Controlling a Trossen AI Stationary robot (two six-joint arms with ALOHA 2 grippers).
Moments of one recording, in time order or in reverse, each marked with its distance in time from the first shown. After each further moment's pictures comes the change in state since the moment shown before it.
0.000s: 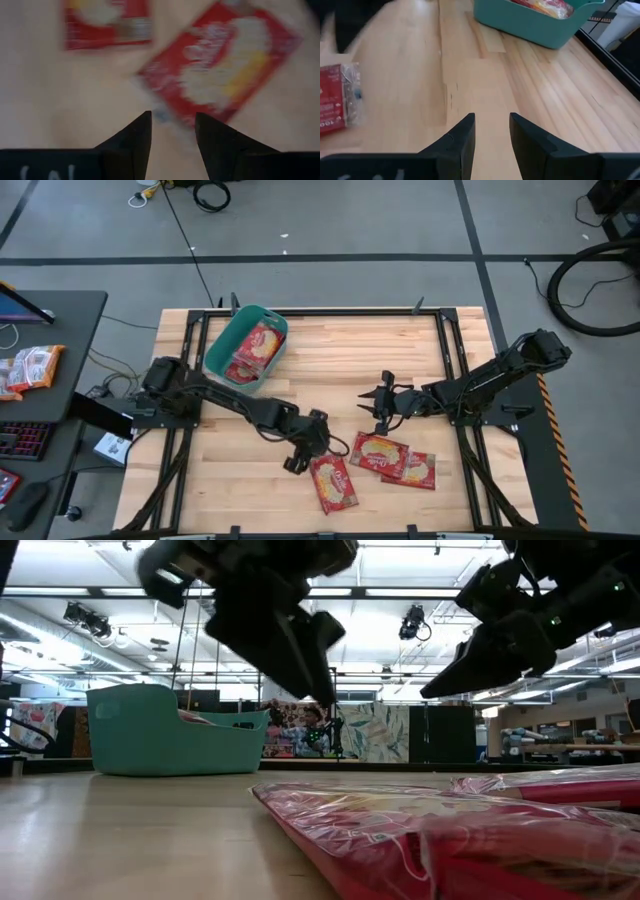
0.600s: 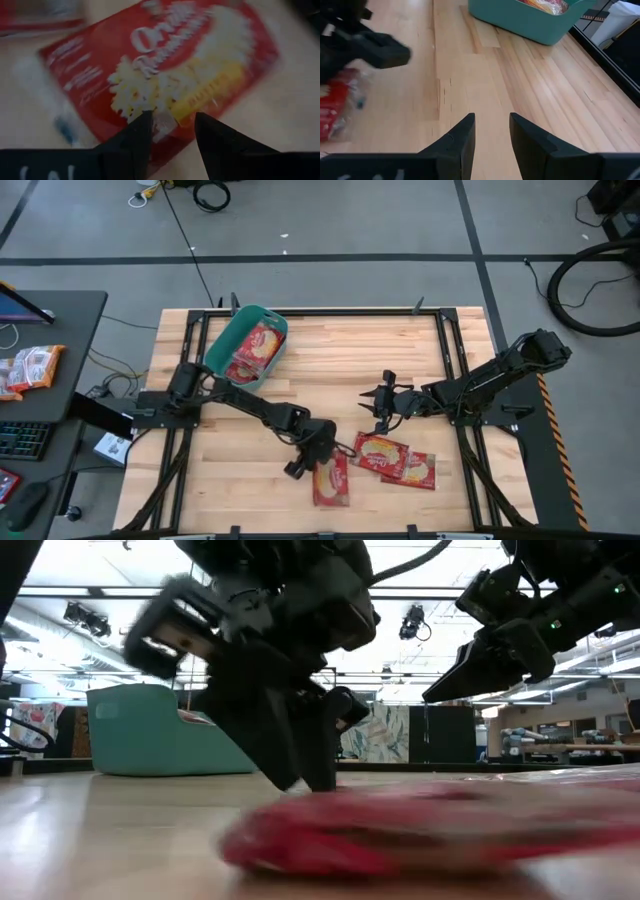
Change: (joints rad) left arm 0.044 0.191 0.002 0.114 0.289 0.084; right arm 0.000 0.000 0.000 -0.025 0.027 -0.008
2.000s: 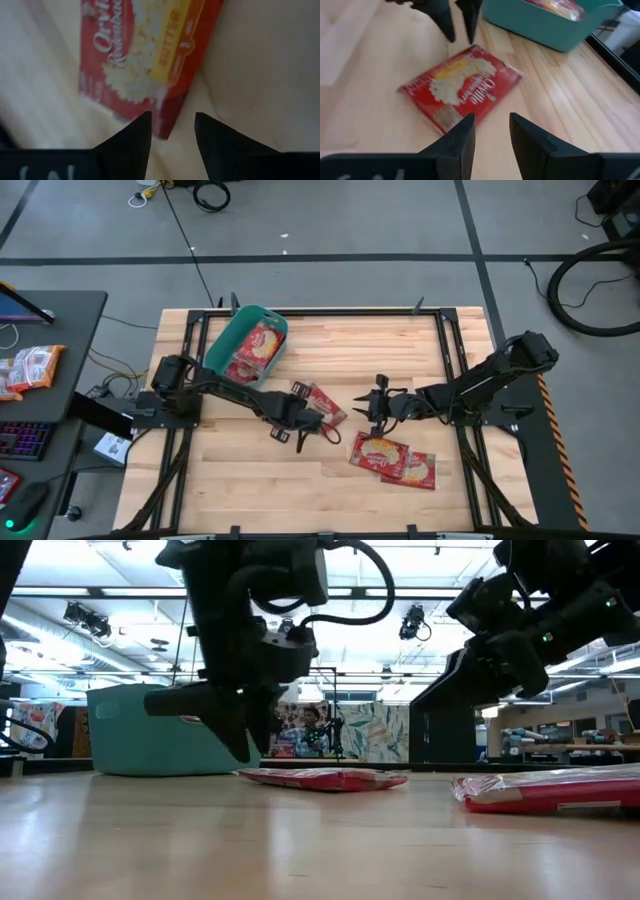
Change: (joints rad) left arm 0.034 -0.136 -0.011 -0.506 -0.779 0.074; right arm -0.003 0.131 0.001 0.168 -0.041 -0.045
